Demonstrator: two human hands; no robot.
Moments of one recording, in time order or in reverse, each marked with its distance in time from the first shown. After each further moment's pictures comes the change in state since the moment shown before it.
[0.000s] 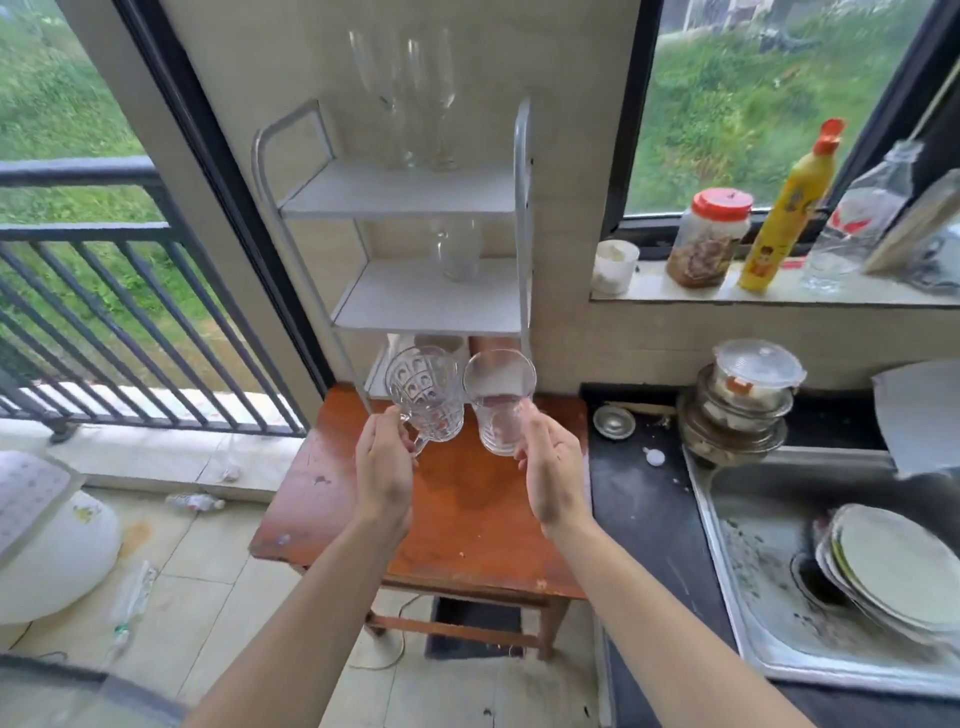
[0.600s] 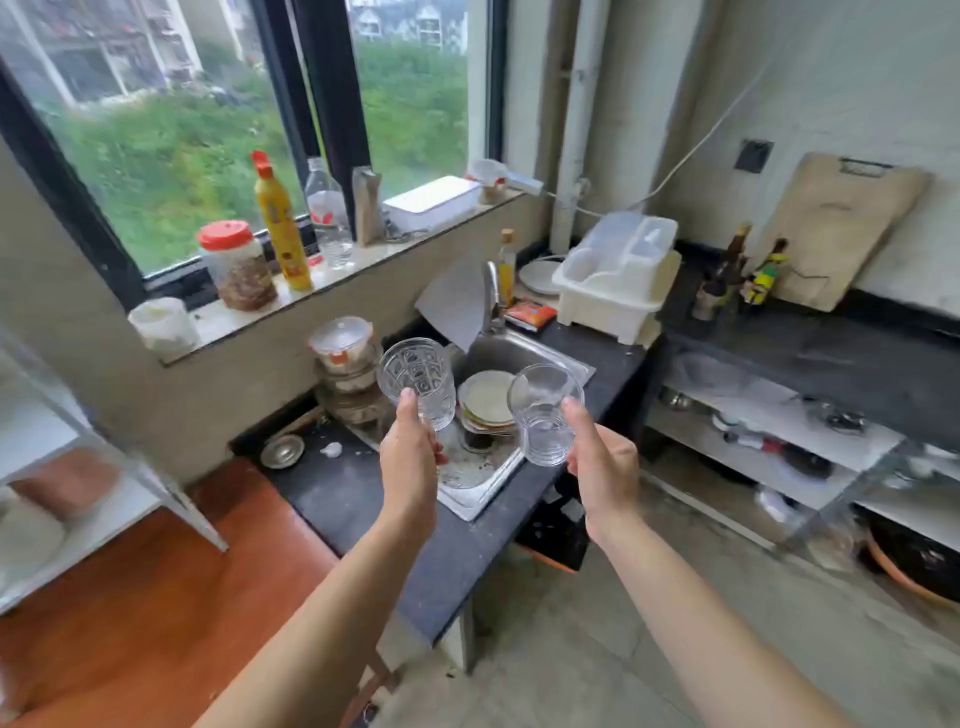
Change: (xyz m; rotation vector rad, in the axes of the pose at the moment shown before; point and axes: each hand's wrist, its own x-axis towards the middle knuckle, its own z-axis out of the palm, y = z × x) left_hand -0.245 -0.003 0.174 -0.045 -1.024 -0.126; right_hand -0.244 -0.042 -0.225 0.009 1.245 -0.001
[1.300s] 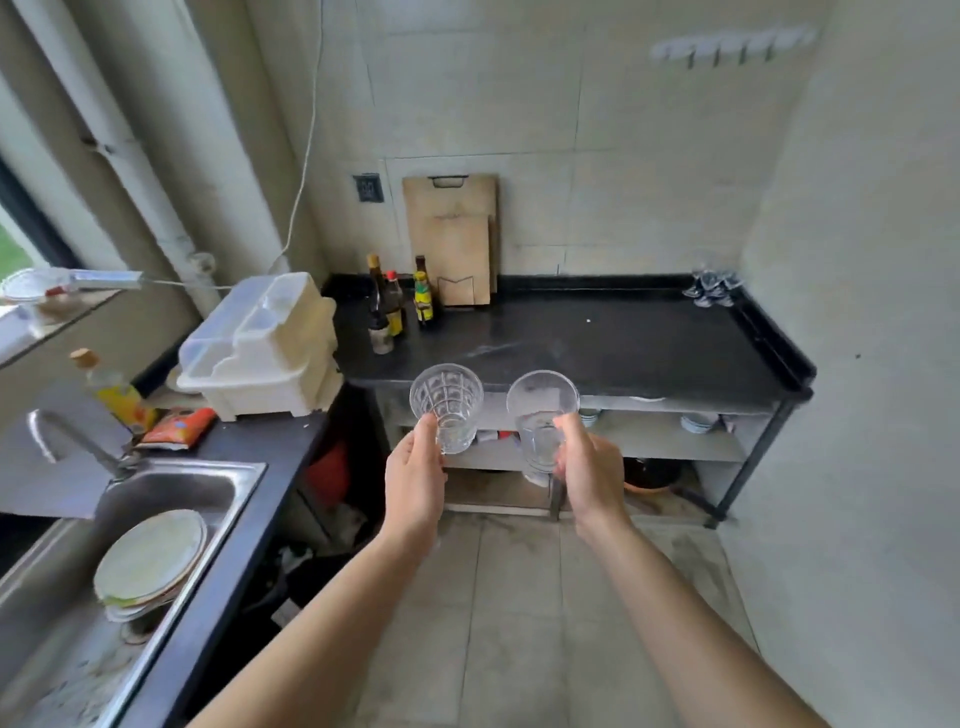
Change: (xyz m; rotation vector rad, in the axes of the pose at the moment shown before) left_hand -0.208 -0.118 0.489 0.261 -0.644 -0.009; right_hand 0.162 -0.029 -0.490 0.022 0.558 0.077
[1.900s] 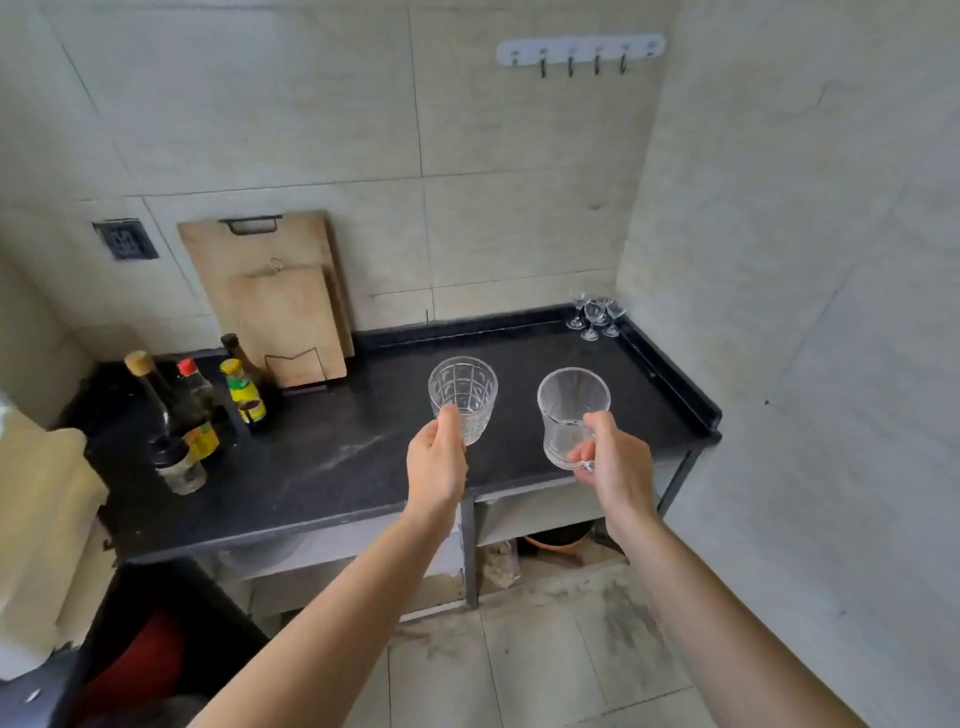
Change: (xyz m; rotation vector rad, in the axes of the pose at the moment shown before) left_hand 0.270 0.006 0.296 0.077 -0.359 -0.034; right_hand 0.330 -0.041 -0.066 -0.040 0.353 0.096
